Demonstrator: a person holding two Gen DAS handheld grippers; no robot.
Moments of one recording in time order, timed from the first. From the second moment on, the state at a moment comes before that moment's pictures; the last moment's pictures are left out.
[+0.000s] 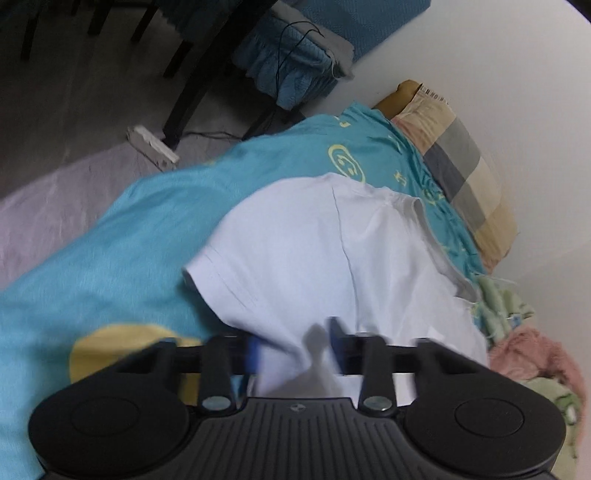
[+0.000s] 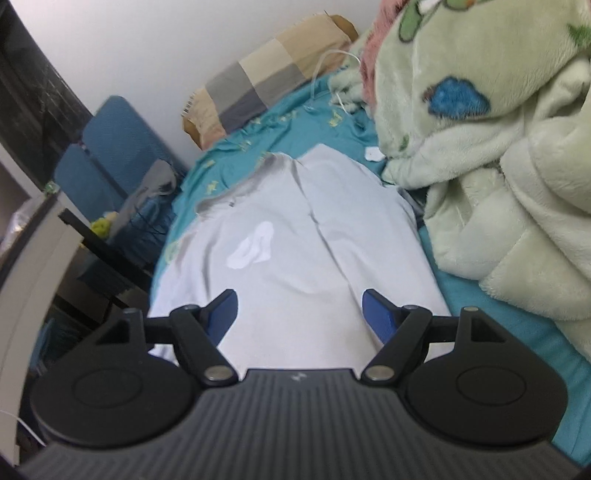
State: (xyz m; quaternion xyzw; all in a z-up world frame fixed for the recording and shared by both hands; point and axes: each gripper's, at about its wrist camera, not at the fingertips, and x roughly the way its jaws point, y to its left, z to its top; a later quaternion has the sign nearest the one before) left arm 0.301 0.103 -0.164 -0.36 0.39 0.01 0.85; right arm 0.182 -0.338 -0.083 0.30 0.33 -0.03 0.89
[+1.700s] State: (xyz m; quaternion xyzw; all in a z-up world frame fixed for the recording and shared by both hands) left arm 0.152 0.060 -0.113 0.11 0.65 -0.09 0.74; right arm 0.177 -0.352 -0.074 0.27 0.33 -0.06 0.90
